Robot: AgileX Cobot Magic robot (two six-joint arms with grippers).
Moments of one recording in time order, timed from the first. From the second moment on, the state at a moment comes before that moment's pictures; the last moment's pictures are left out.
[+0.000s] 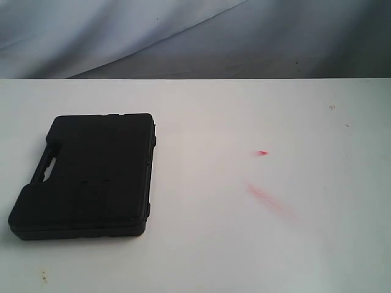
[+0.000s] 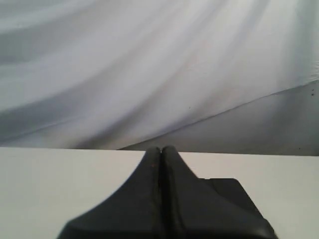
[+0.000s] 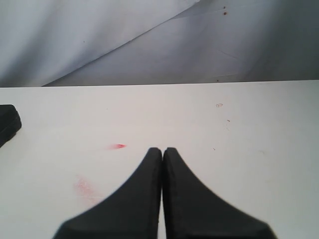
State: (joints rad) left arm -0.06 0.00 -0.23 -0.02 0.31 -0.05; right arm 0.21 0.00 0.00 0.18 0.26 -0.10
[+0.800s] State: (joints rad) left arm -0.06 0.00 0.00 0.13 0.21 -0.04; right arm 0.21 0.00 0.00 0.18 0.26 -0.10
